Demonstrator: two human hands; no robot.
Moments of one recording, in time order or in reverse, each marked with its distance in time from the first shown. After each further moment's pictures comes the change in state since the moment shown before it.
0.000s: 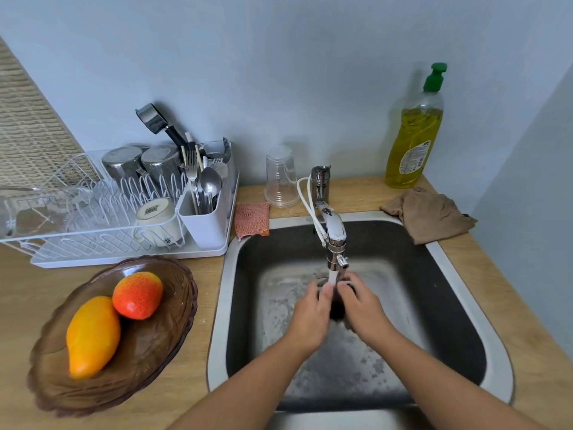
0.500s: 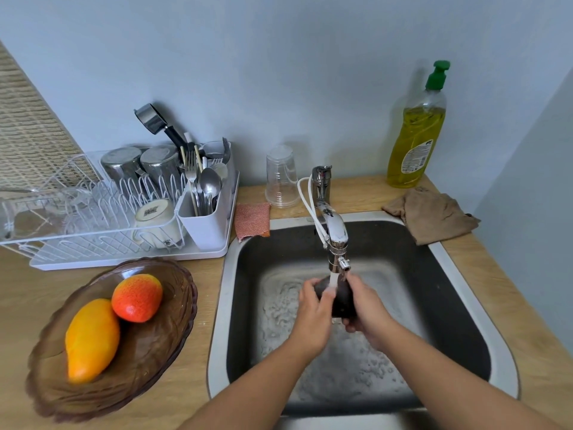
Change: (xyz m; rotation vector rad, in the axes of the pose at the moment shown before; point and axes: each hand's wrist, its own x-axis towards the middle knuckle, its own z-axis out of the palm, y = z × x) left_hand 0.000 0.002 0.003 -0.153 -0.021 -0.050; right_hand 0.015 -0.001 0.002 0.243 -0.038 0.338
